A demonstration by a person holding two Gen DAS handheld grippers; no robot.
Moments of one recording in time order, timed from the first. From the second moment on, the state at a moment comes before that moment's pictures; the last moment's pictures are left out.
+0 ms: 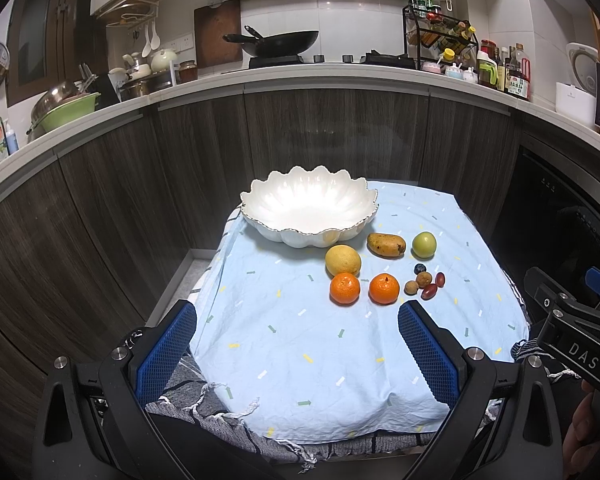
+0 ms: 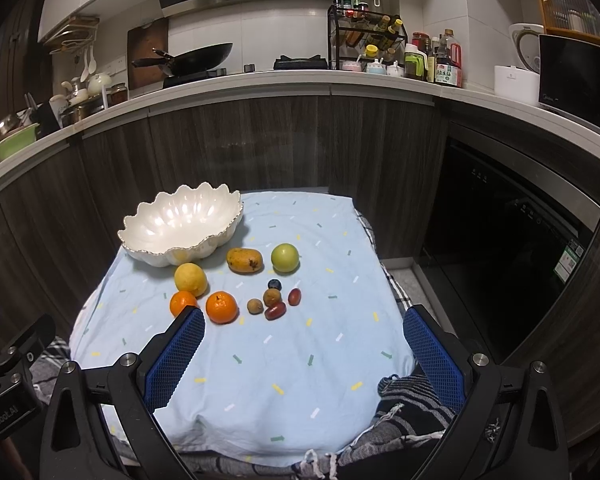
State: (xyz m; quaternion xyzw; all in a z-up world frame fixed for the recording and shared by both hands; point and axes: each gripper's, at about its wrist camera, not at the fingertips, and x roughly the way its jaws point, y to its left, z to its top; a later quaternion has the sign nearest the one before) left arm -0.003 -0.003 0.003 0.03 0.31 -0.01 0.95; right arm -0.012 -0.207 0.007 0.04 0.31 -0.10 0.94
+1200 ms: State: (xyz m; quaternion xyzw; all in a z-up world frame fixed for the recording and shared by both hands) left arm 0.001 -0.002 0.003 0.03 0.32 -0.01 0.95; right arm -0.008 -0.211 0.005 0.05 0.32 -0.10 0.94
